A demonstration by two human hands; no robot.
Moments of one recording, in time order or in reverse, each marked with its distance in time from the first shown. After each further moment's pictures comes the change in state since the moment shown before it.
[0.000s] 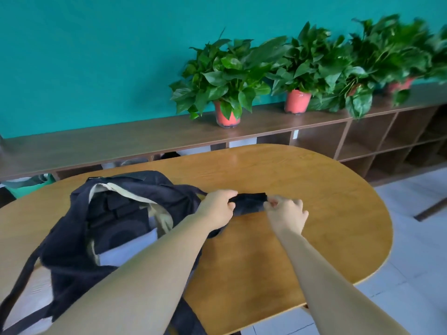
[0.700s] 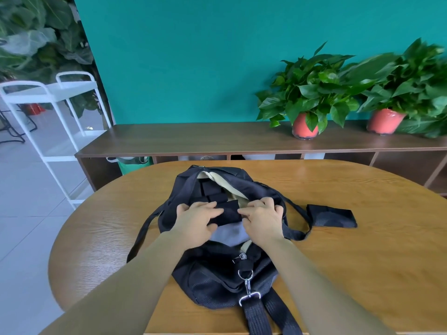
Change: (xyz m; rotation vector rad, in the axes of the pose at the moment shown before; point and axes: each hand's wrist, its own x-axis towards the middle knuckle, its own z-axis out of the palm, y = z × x) left_hand -0.151 -0.169 -0.108 0.357 0.105 -0.169; right_hand -0.116 -0.178 0.084 -0.223 -0.229 -0.714
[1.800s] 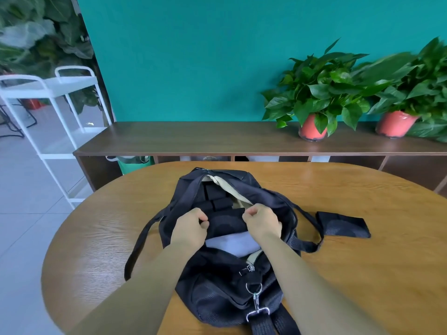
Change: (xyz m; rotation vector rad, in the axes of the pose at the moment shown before) left_hand 0.015 -0.020 0.023 -0.522 0.192 -0.418; right_hand 0.036 -0.012 0.019 0.515 -0.077 0.437
